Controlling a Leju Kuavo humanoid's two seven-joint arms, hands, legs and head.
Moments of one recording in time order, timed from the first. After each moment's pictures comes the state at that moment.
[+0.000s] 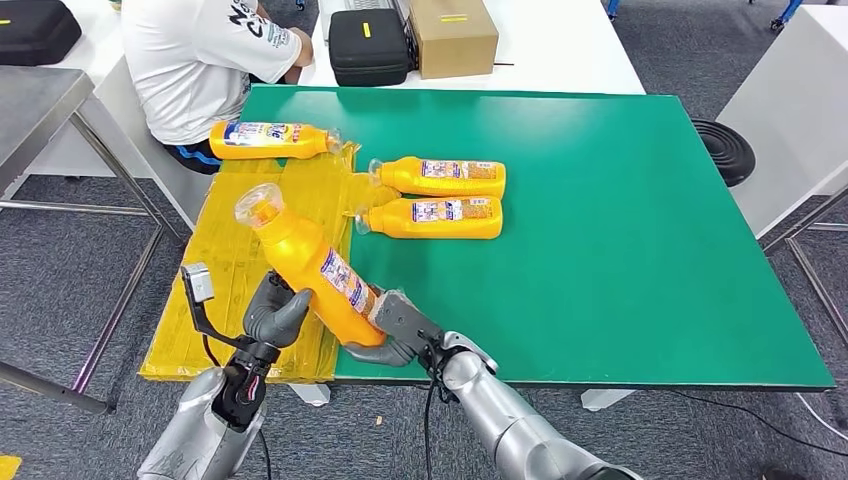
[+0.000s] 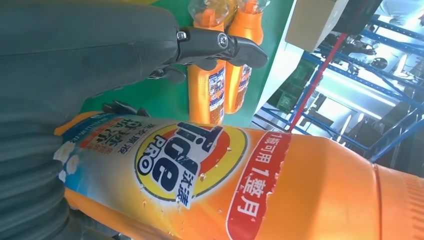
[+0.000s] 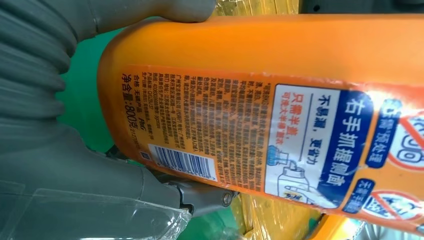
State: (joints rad) left arm -0.26 -0.07 -0.25 -1.08 0.57 -0.38 -0.26; right arm -0.52 0.32 0.36 -0.55 0.47 0.21 -0.58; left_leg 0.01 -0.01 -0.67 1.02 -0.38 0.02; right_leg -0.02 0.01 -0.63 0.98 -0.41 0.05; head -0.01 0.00
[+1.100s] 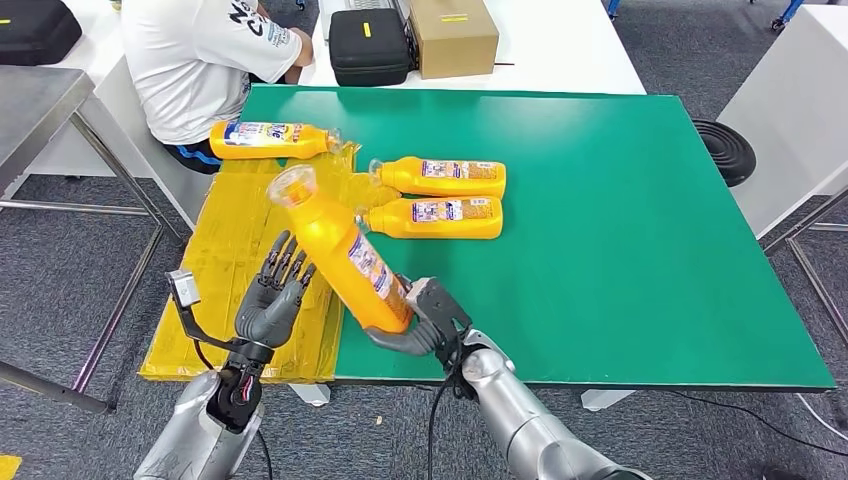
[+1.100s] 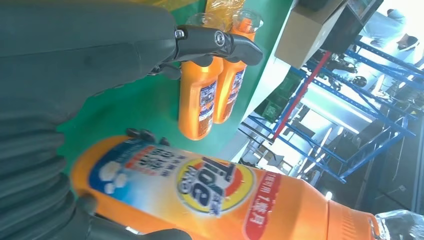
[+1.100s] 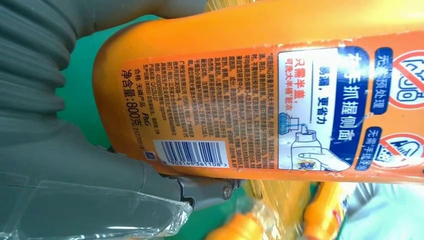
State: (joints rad) left arm -0.25 -0.06 -0.23 -1.08 0.63 -0.40 -0.29; right arm -0.51 0.27 0.27 -0.57 0.29 0.23 -0.61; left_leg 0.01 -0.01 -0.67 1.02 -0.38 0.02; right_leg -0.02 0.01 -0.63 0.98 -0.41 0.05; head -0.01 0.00
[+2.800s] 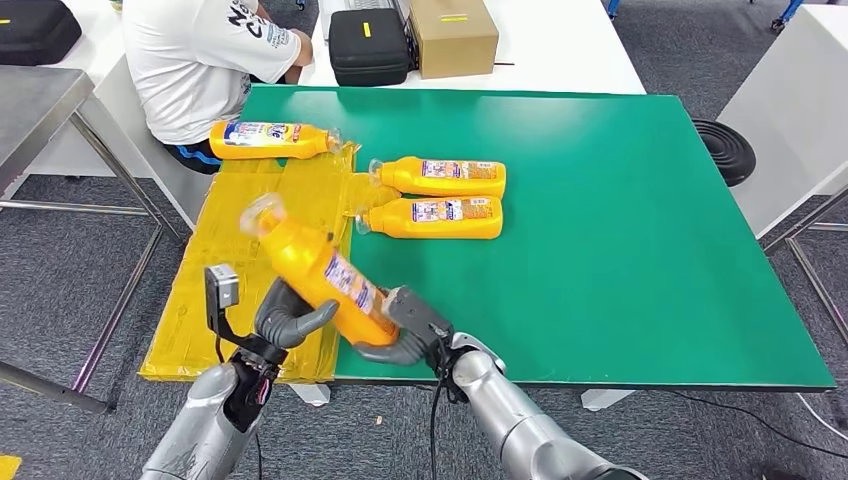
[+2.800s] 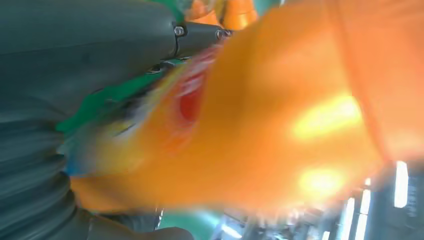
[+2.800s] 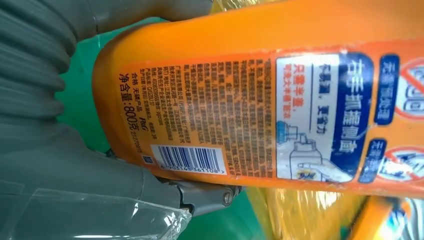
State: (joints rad) left arm -0.28 -0.07 -0.28 -1.08 0.29 -0.43 -0.33; right arm -0.52 0.31 0.31 -0.53 0.44 0.28 -0.51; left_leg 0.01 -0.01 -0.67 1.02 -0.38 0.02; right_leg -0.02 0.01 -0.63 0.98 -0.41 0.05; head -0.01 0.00
